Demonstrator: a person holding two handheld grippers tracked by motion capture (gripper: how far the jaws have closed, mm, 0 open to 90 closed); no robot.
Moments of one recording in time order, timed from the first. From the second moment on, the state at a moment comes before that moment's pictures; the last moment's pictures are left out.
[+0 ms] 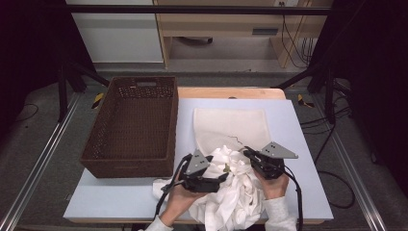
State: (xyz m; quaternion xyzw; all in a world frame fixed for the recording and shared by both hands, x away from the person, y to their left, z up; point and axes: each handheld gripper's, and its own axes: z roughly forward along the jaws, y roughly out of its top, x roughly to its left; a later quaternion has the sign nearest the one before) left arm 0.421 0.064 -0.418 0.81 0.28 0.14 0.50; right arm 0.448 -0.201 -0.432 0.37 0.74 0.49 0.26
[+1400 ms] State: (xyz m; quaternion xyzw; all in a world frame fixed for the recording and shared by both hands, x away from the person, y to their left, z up) left arm 0.432 -0.021 -0.453 0.83 0.24 0.14 0.48; right arm 0.447 -0.203 -0.436 0.38 0.73 0.51 0.24
